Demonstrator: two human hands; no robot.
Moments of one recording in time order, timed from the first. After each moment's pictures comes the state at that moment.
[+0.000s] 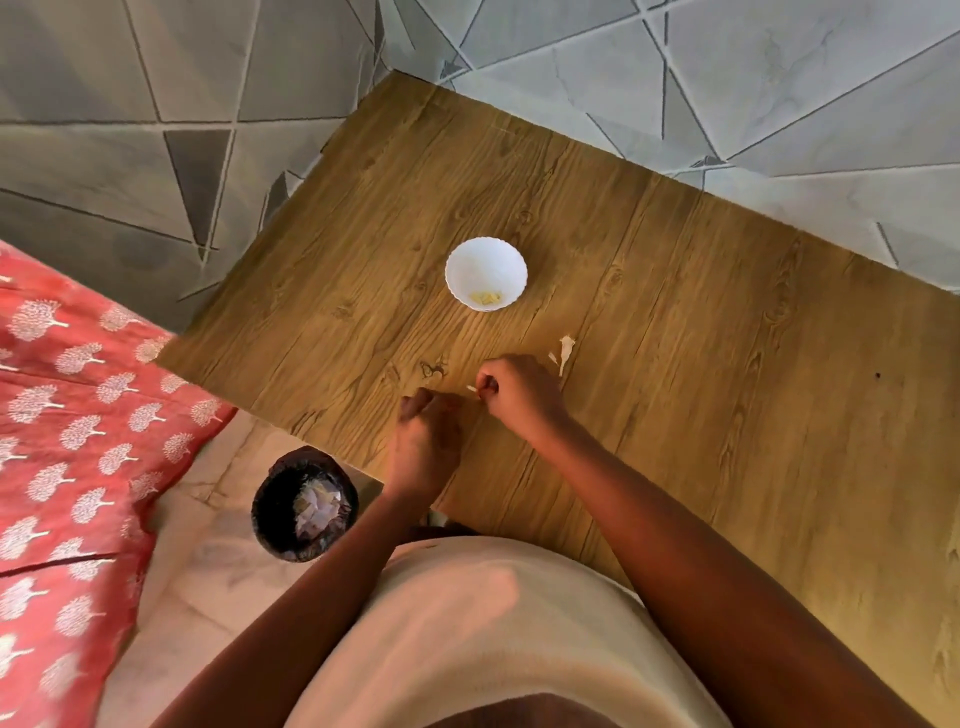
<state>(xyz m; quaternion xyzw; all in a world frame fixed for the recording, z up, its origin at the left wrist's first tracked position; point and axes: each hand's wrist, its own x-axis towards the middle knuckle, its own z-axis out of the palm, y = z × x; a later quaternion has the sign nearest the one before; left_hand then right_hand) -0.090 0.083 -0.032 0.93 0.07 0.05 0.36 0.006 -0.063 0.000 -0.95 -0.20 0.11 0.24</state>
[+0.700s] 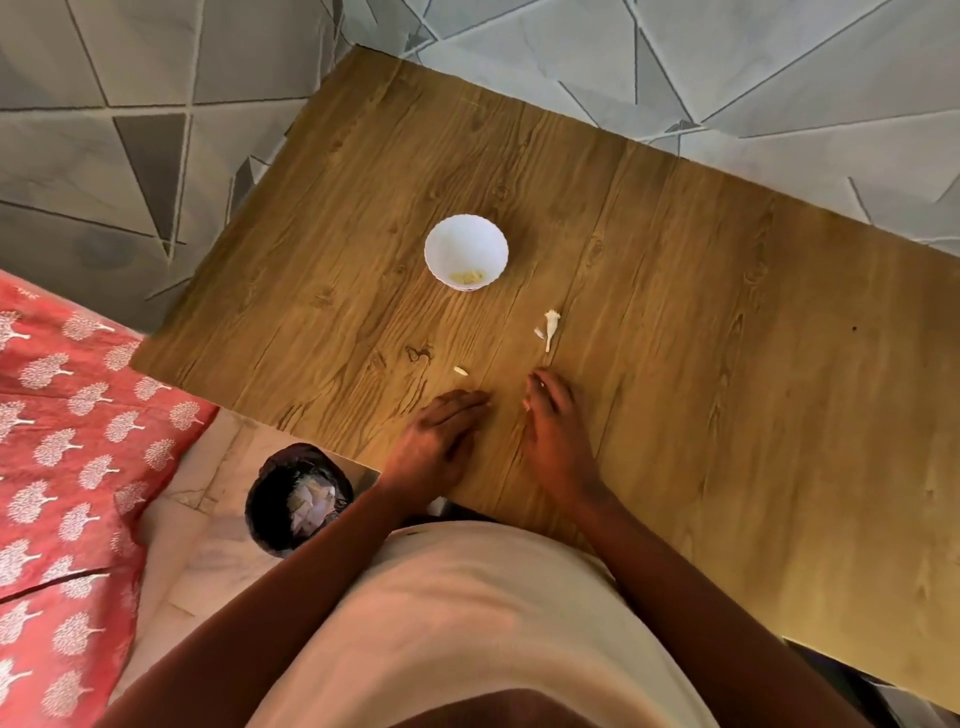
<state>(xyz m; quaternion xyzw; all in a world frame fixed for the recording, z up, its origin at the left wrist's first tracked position) -0.103 0.090 -0.046 0.91 -0.18 0.00 0.37 -0.082 -0.114 -0.045 -0.95 -0.10 0.01 0.29</state>
